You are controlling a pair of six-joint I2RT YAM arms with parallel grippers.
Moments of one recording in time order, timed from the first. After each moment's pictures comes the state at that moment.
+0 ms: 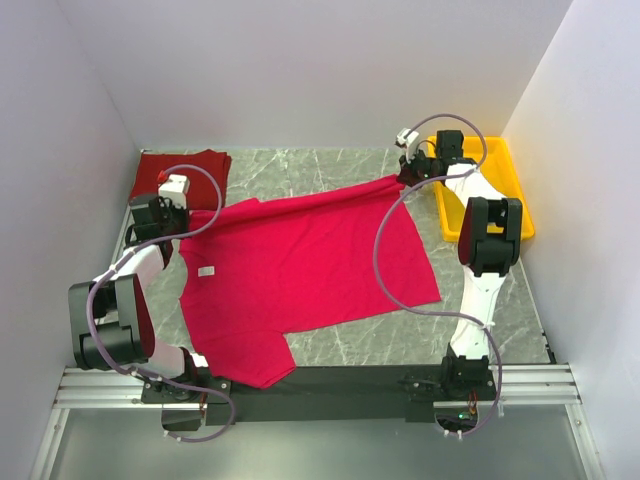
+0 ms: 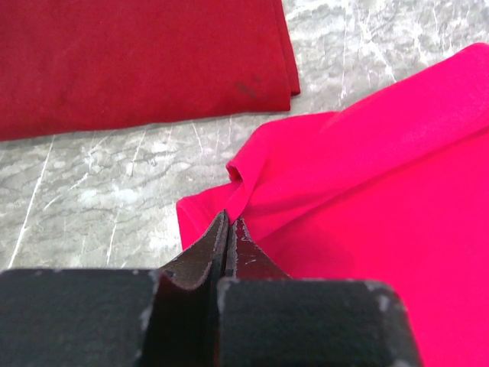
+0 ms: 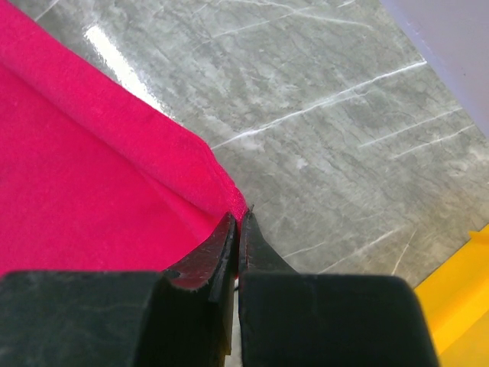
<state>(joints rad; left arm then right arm) 0.20 1.45 0.74 0.20 0.26 0.19 -0.03 2.20 1.76 -0.35 -0.65 -0.70</state>
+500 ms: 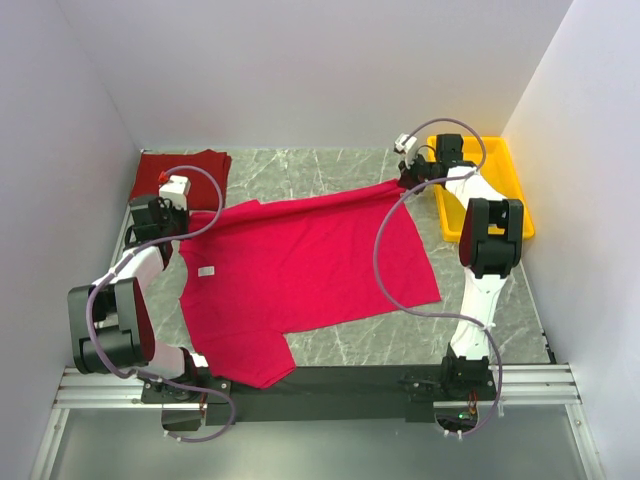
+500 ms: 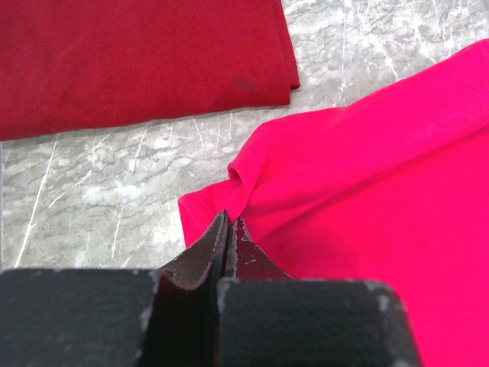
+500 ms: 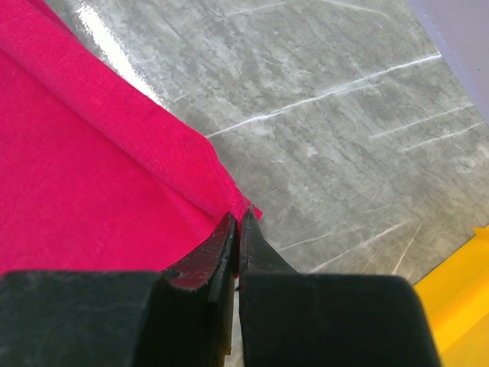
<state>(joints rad) 0.20 1.43 0.74 0.18 0.26 0.22 -0.03 2.18 1.71 -0.36 -0.65 -0.78</state>
